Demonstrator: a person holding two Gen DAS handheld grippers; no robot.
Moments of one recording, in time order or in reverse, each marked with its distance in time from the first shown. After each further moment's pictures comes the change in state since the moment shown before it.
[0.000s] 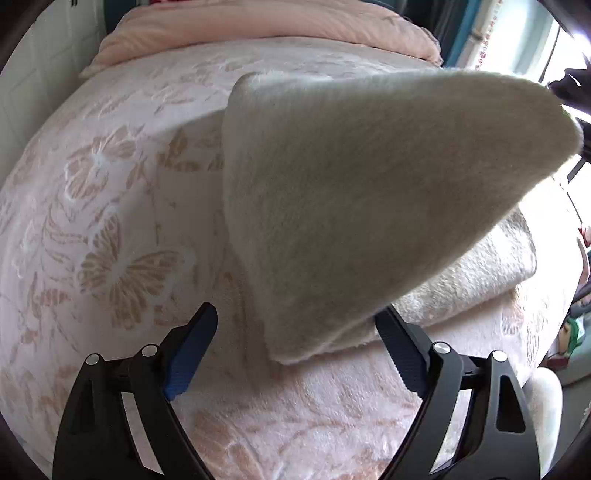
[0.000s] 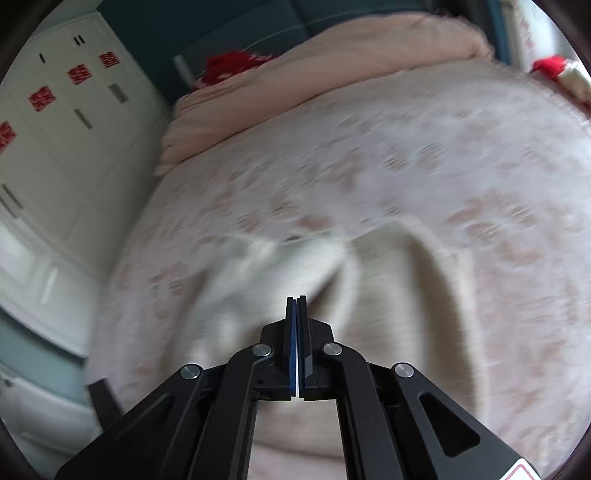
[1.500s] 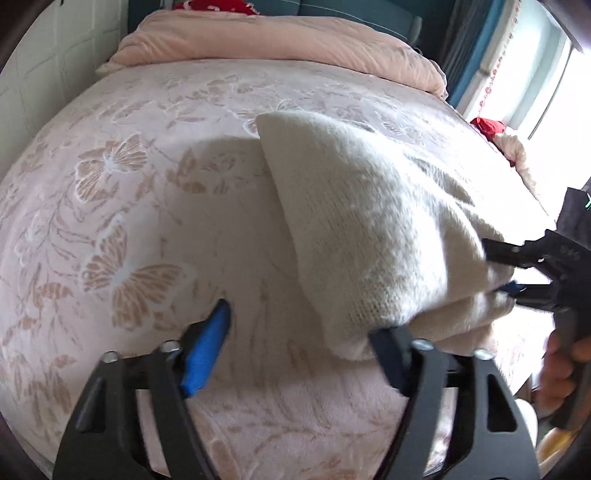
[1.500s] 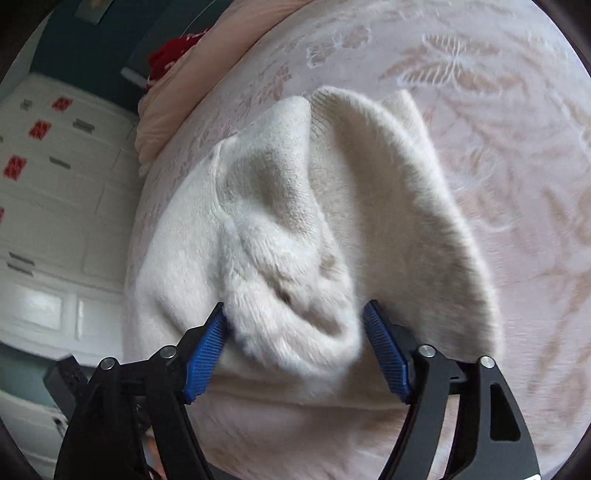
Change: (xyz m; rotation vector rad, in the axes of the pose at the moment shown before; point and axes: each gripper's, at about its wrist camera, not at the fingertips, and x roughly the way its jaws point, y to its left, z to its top) left arm -0.019 -0.001 0.007 -0.095 -0.080 -0.046; right arm 0.039 -0.062 -0.066 0.347 0.185 0.230
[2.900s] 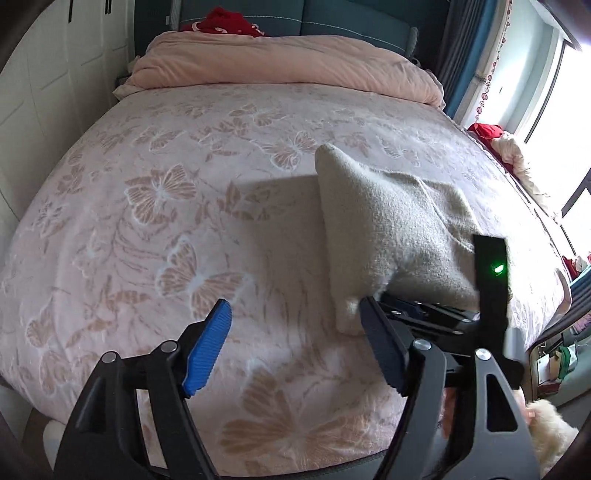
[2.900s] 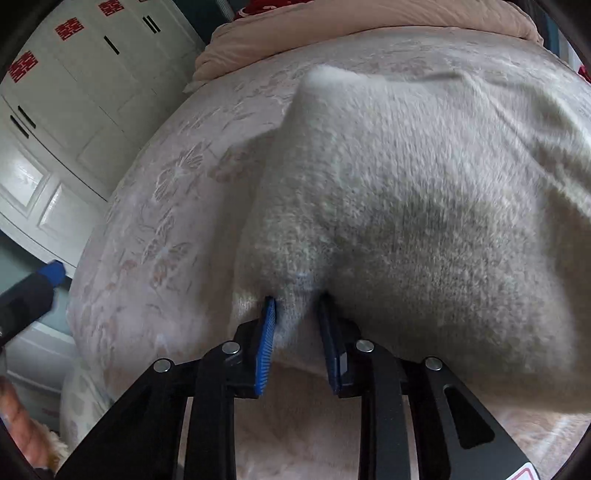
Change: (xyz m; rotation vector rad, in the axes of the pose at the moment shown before) left arm -0.095 0.015 -0.006 0.048 -0.071 0.042; right arm 0.054 0.114 -0.087 -0.460 0.028 -0.122
